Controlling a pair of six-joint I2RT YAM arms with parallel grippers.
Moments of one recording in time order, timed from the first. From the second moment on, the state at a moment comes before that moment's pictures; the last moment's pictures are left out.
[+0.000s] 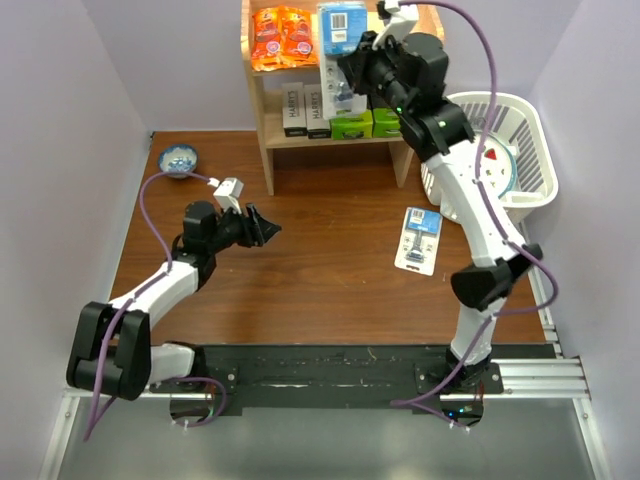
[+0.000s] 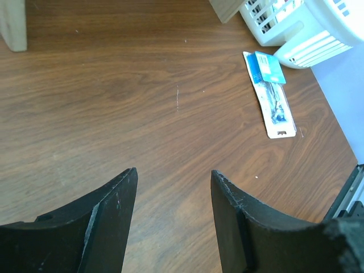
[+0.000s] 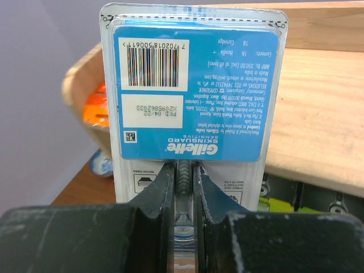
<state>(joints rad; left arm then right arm) -0.20 1.27 0.57 0.35 0.50 -0.42 0.50 1.85 2.34 -0.45 0.01 0.19</state>
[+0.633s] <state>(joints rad) -0.15 1.22 0.53 0.32 0.51 -0.40 0.50 2.09 2.57 -0.21 0.20 0.04</state>
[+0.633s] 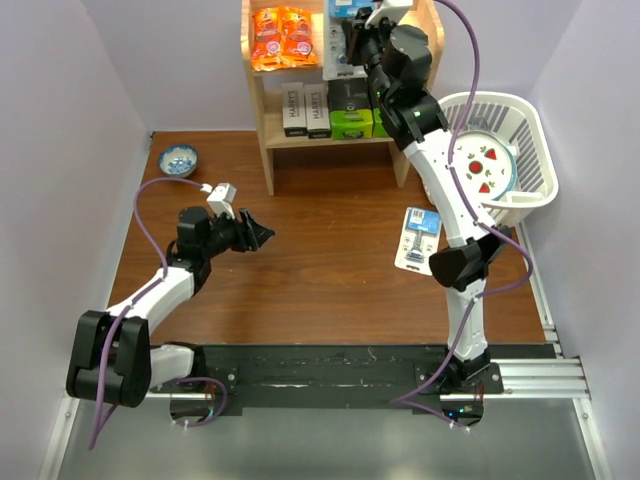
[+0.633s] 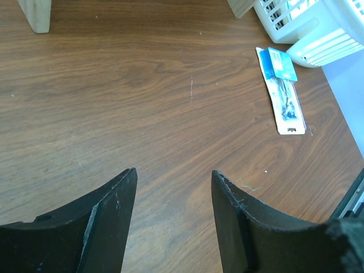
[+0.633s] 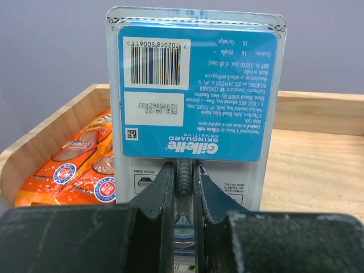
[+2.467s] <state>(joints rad) -0.04 1.14 0.49 0.33 0.55 -0.39 0.42 1.62 1.81 -0.23 -0.41 -1.19</state>
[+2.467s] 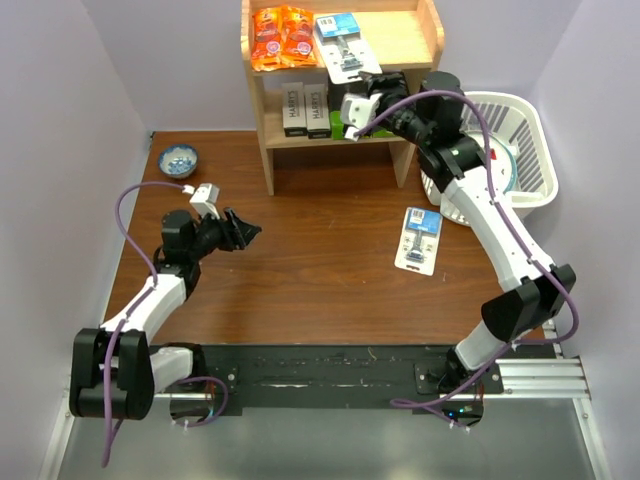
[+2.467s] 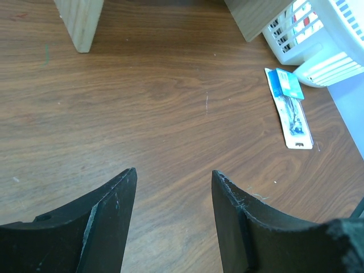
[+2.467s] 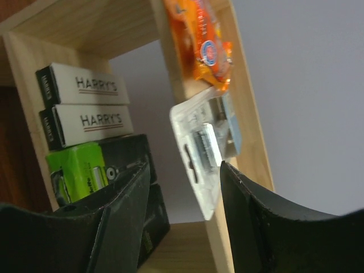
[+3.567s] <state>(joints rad) 0.02 1.14 0.46 0.33 0.55 -0.41 0.44 1.73 1.77 0.00 -0.26 -1.36</state>
